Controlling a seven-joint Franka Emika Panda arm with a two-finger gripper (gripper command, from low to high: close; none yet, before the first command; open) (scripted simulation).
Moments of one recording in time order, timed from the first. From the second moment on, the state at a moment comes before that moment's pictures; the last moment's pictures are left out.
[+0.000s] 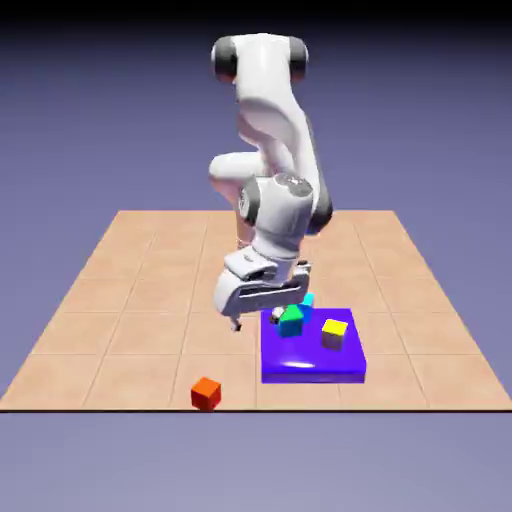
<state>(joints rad) 0.14 0.23 -0.09 -2.16 -0.39 2.28 0.42</state>
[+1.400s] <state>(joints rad) 0.01 0.26 0.39 -2.28 -0.10 1.58 0.83</state>
